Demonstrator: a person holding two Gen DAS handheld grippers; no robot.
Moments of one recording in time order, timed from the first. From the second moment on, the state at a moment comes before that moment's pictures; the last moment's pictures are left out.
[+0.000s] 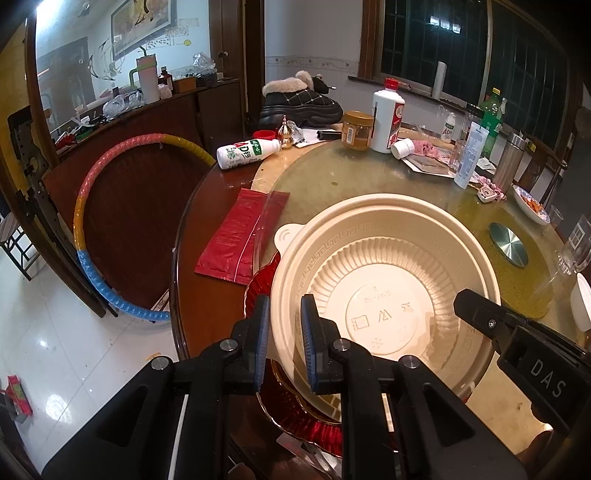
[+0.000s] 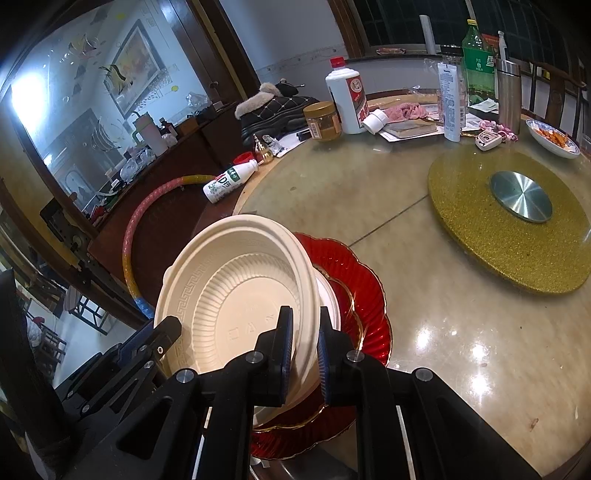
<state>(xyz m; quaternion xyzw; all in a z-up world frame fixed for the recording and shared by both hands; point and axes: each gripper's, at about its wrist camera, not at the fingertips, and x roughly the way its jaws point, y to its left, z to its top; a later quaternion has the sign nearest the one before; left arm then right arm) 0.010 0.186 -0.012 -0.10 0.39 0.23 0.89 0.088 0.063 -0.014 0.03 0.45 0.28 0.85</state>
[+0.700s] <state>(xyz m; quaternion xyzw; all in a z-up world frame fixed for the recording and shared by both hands) 0.012 0.184 -0.014 -0.10 0.39 0.23 0.89 0.091 0.063 -0.017 0.03 0.45 0.28 0.85</state>
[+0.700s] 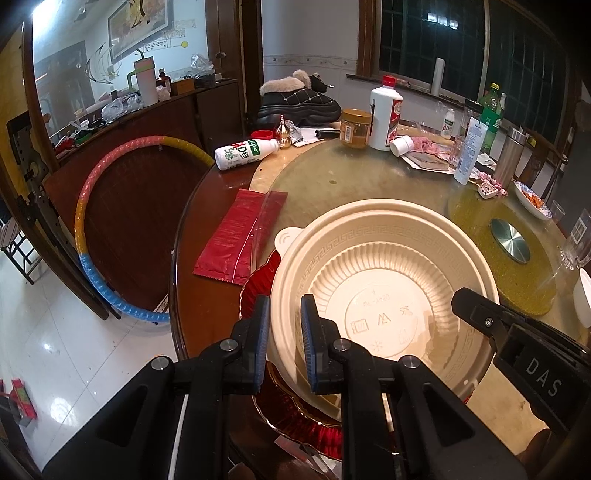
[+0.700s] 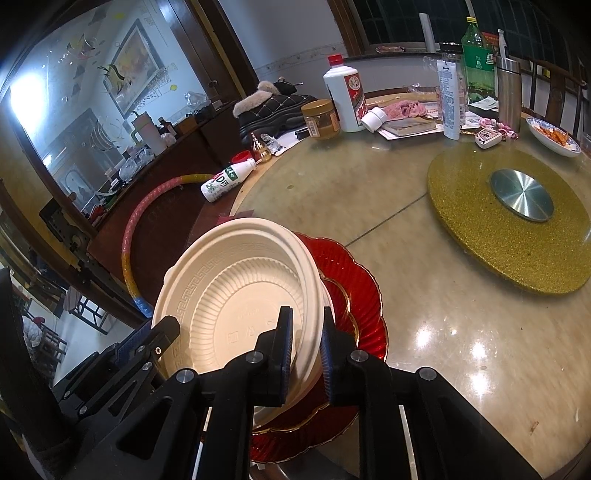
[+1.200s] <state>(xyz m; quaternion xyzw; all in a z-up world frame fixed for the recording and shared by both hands) 0.013 0.182 -0.012 -0.10 0.39 0.23 0.89 0.090 0.063 -0.015 0.02 0.45 0.28 0.85</state>
